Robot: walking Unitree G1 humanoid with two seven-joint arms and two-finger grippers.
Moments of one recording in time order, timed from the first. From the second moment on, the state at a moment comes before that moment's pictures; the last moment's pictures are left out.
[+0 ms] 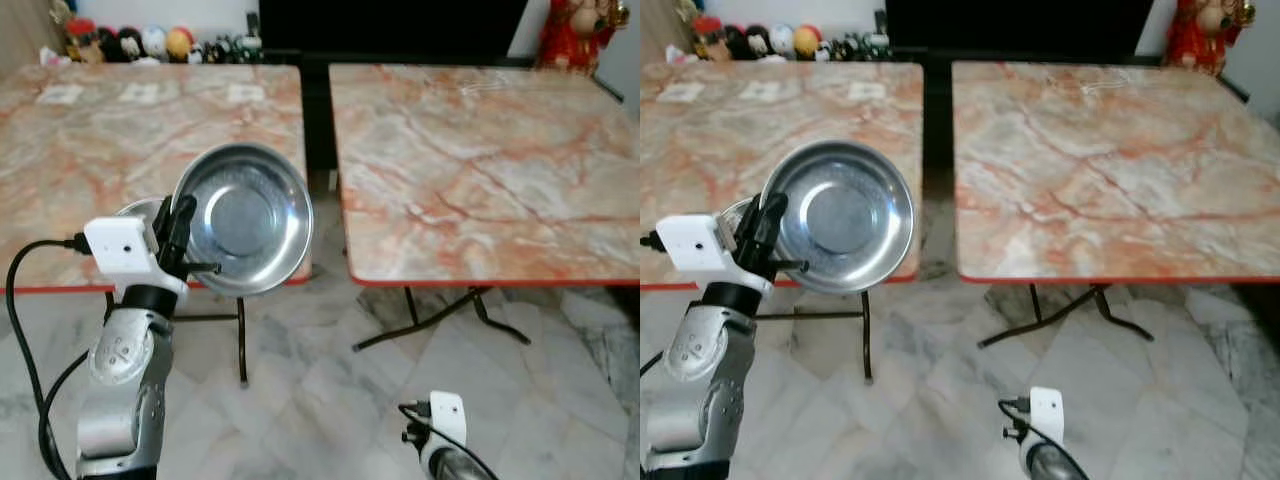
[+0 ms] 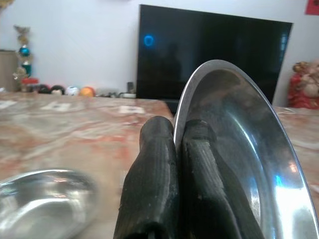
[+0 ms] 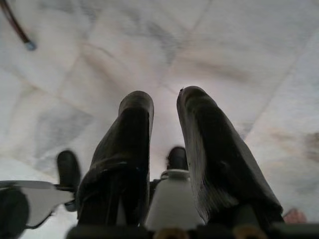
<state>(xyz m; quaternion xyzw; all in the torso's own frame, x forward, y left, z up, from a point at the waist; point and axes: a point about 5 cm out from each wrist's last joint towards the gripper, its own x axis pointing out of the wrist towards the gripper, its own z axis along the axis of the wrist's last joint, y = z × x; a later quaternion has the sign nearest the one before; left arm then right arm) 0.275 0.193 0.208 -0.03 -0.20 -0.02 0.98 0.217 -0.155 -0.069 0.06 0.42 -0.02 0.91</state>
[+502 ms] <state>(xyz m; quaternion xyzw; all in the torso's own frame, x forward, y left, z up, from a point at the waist) 0.274 0.187 0.203 -0.03 -0.19 -0.03 0.98 0.213 -0.159 -0.071 0.06 0.42 -0.03 0.90</state>
